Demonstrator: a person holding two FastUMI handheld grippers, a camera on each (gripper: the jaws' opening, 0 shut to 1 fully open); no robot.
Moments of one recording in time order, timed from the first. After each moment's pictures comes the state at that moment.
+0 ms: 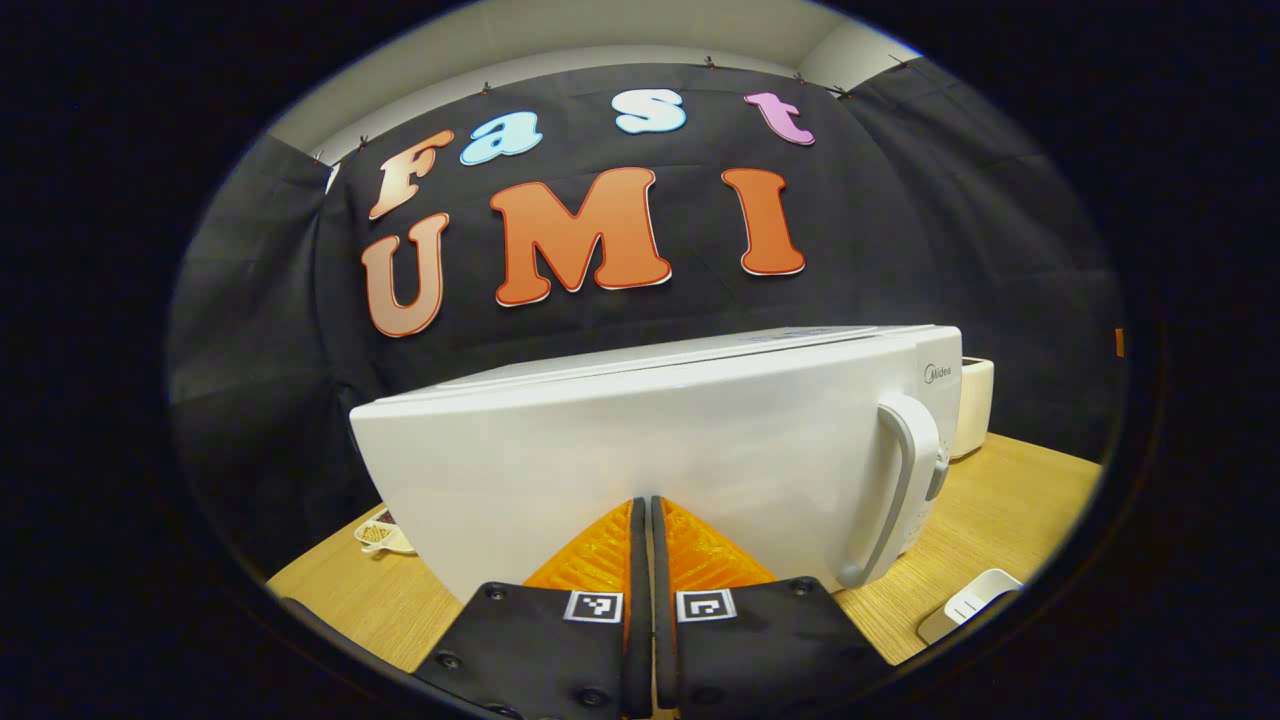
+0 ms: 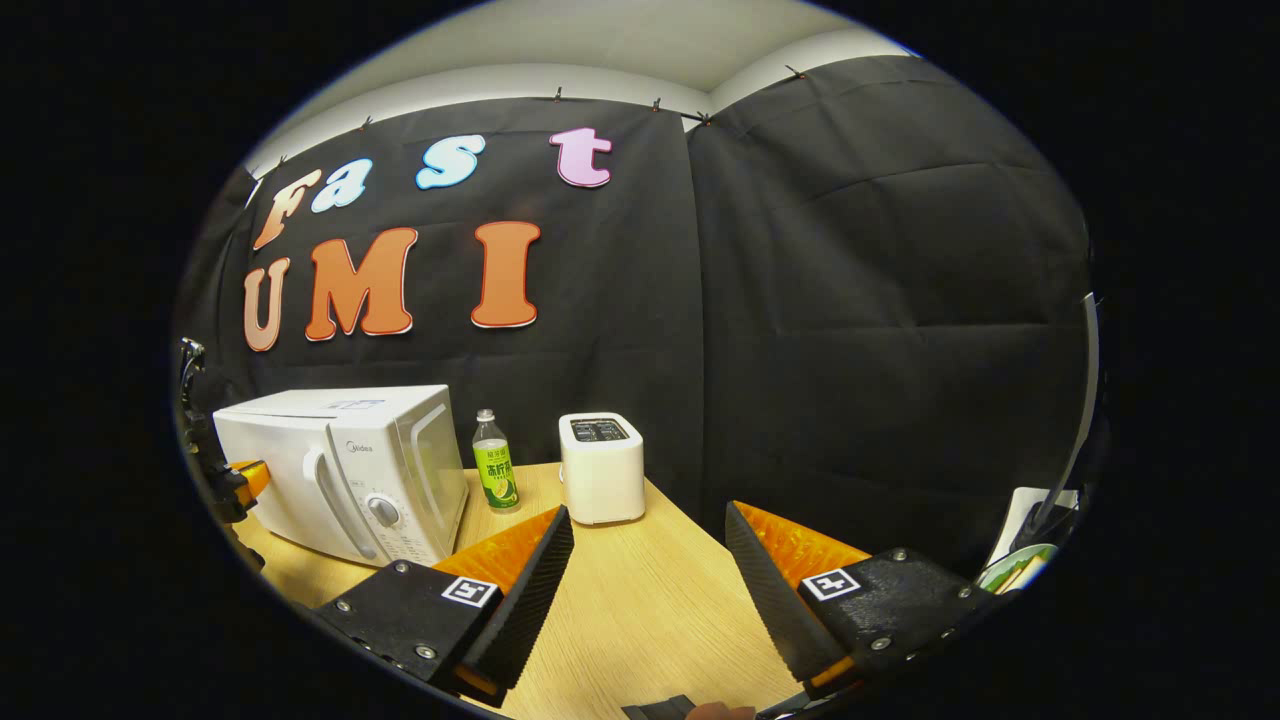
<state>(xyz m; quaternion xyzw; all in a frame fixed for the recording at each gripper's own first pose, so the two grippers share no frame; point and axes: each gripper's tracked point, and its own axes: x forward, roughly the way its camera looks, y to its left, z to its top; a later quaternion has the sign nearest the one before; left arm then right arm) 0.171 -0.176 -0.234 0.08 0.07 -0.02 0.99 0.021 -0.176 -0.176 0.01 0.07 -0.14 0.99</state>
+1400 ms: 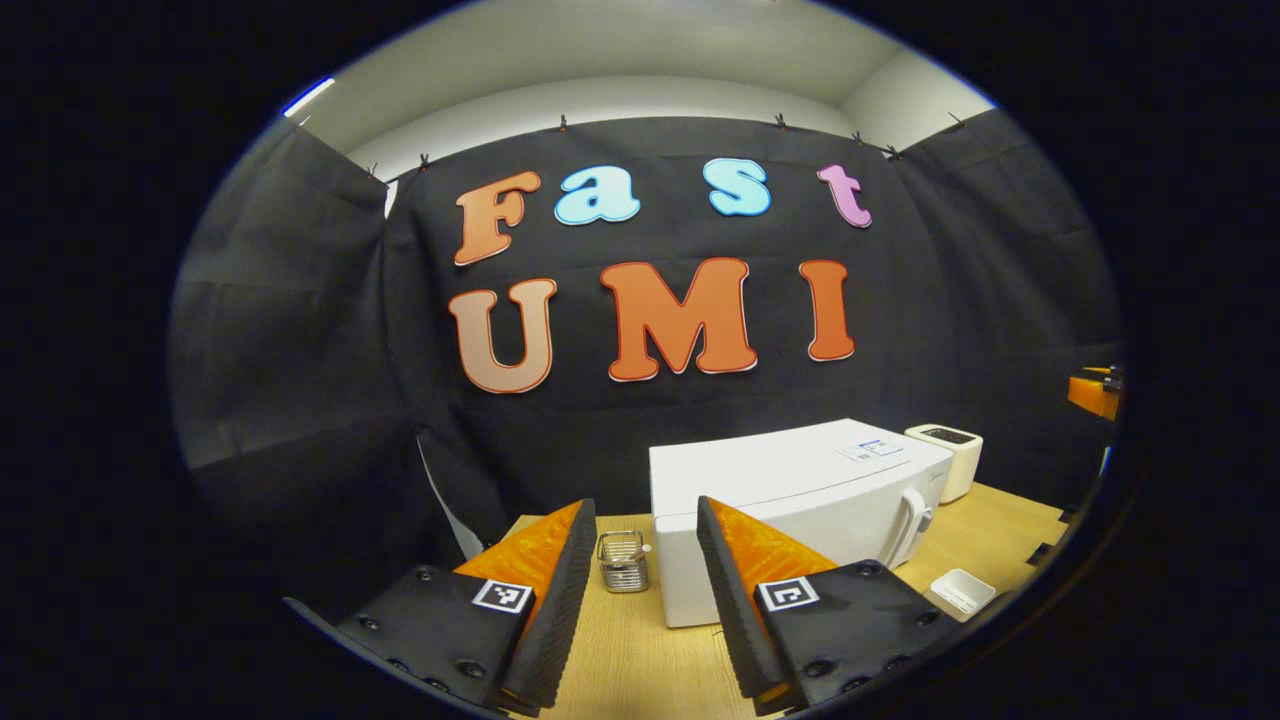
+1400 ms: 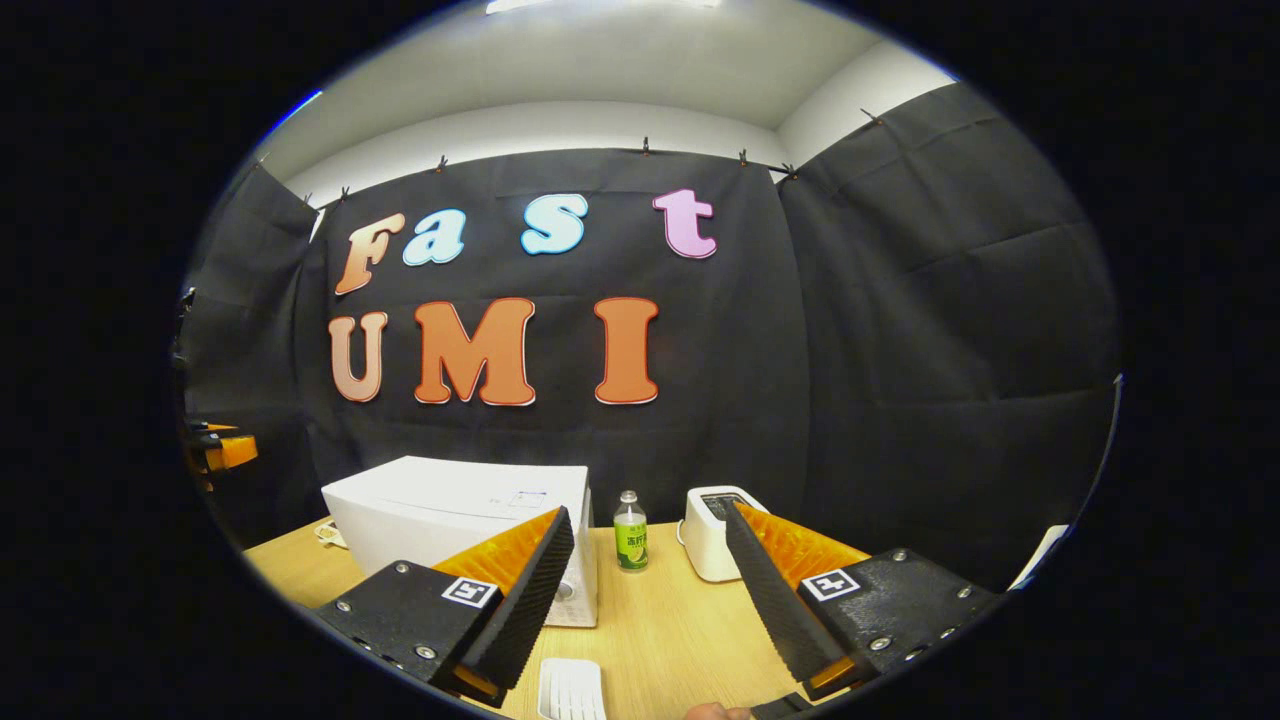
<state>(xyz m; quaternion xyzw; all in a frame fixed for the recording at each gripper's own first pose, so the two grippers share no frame) 0.046 0.030 -0.032 0.04 0.03 0.01 1.00 -0.001 -0.015 -0.034 0.01 0.00 -0.02 1.00</state>
